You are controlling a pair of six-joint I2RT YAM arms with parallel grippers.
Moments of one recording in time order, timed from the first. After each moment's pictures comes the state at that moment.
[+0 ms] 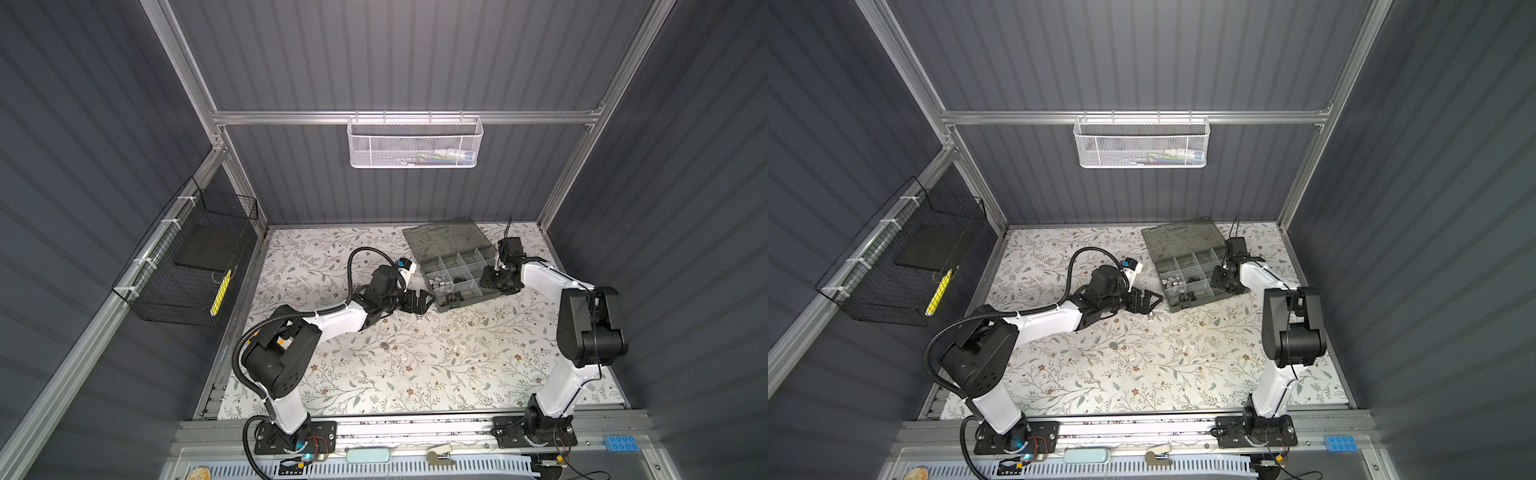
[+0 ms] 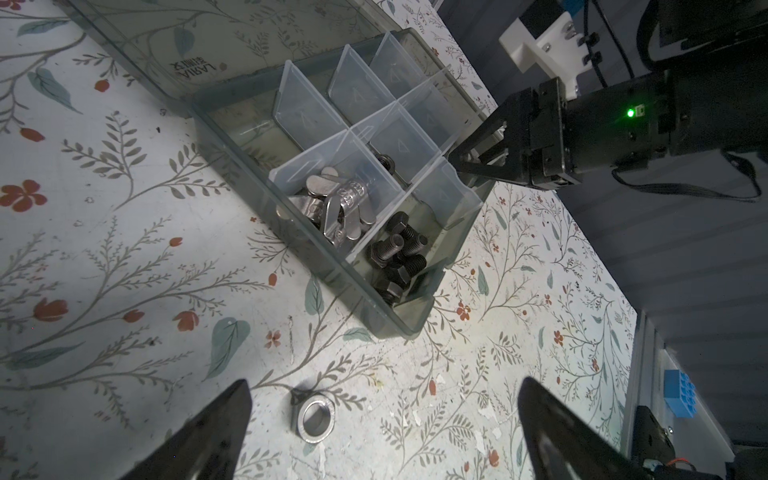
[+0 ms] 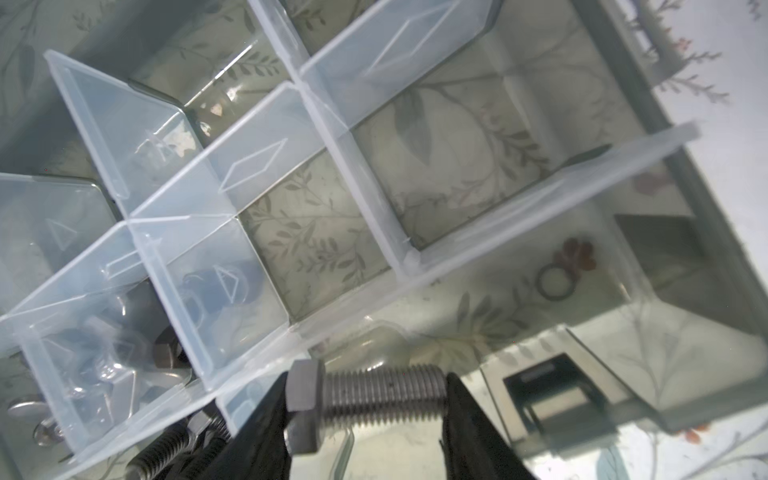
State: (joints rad) left arm -0.70 1.74 0.99 0.20 0.33 -0.41; right arm 0.06 1.83 1.22 -0.51 -0.06 0.35
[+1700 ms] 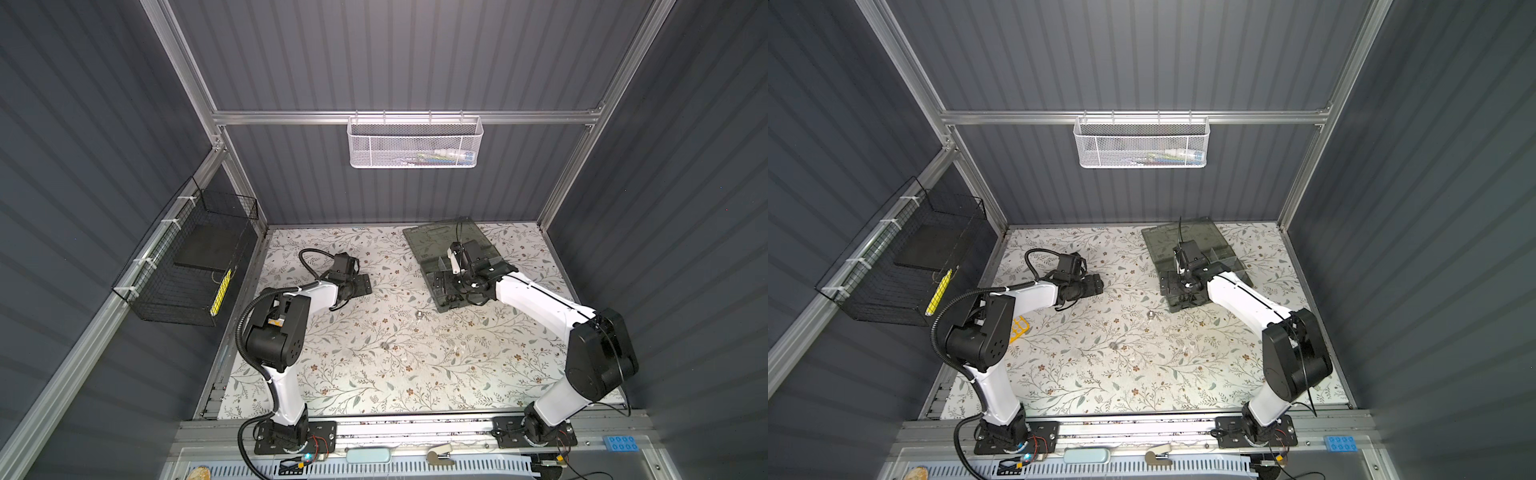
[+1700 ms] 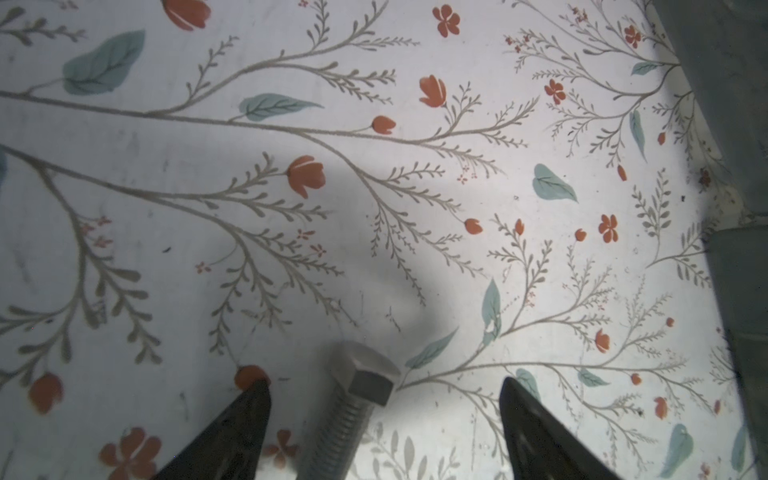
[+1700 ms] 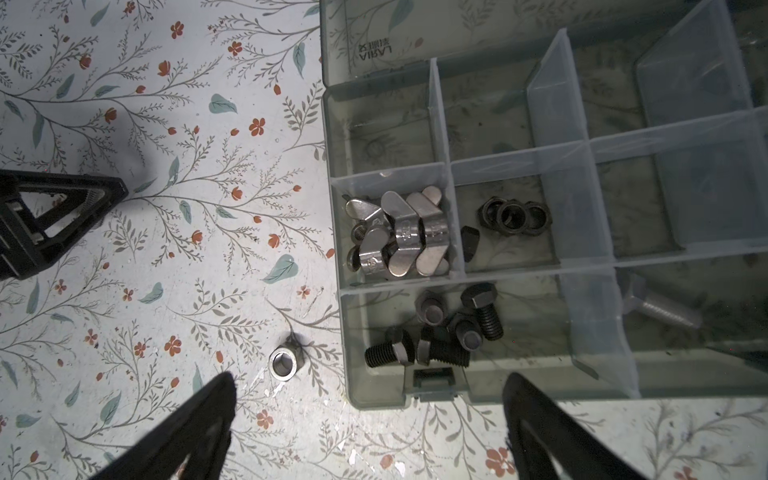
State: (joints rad) left arm -0.33 1.89 1.09 -0.10 0.03 -0.44; right arm 0.48 1.62 1.20 -0.53 0.03 0.34
